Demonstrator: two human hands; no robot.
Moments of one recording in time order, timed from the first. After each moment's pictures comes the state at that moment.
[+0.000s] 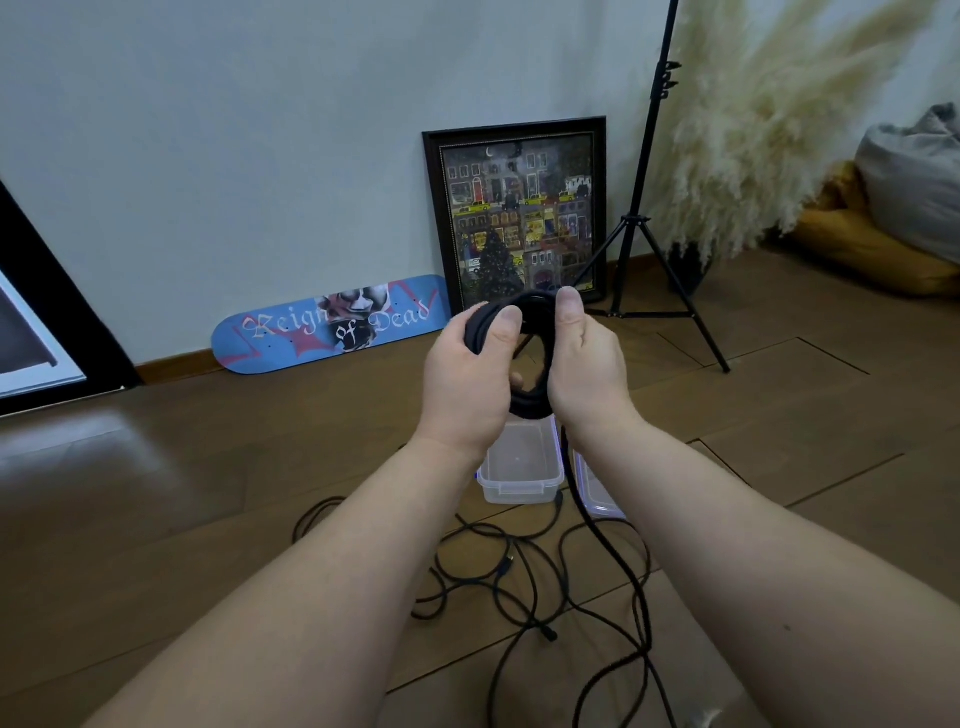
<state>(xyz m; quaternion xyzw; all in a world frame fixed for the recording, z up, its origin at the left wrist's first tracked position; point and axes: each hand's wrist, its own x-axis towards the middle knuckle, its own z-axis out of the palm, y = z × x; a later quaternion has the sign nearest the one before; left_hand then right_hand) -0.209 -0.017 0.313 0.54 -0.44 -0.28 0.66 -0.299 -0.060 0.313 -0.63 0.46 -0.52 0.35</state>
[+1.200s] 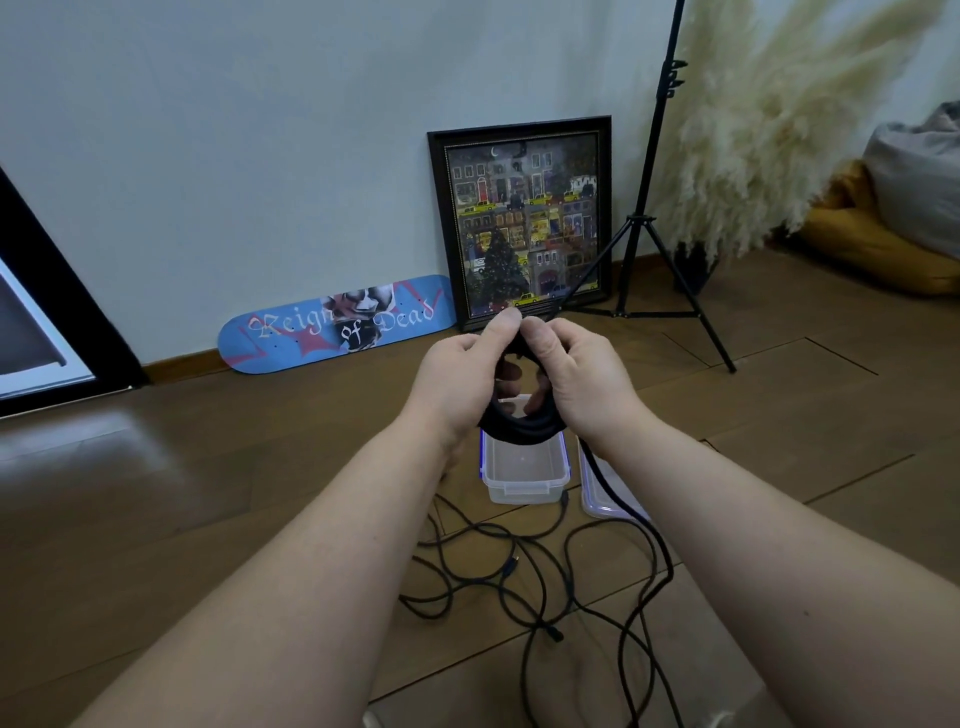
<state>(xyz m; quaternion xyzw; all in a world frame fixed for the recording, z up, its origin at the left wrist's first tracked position) -0.189 -0.016 0.320 0.57 -0.41 -0.40 0.59 -0.308 -0.066 0.305 -0.70 0.37 -0.45 0.41</state>
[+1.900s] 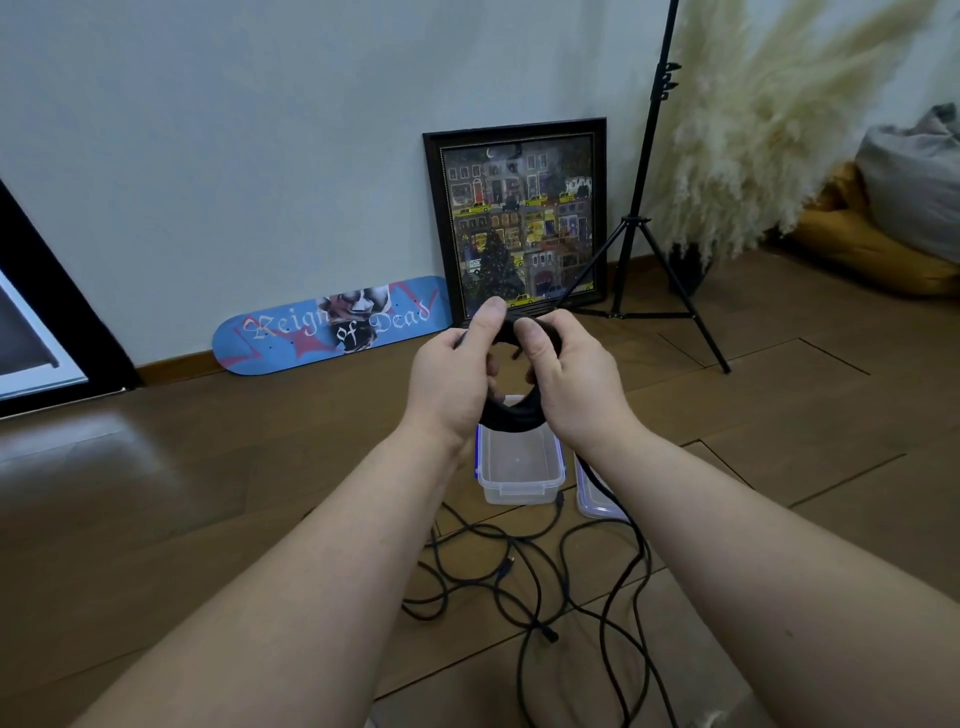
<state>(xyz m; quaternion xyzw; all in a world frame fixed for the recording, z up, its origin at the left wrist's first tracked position) -0.194 -0.019 0.317 0.54 -0.36 -0.39 0.65 -0.306 -0.064 0.297 -0.72 0.41 -0.47 0.31</state>
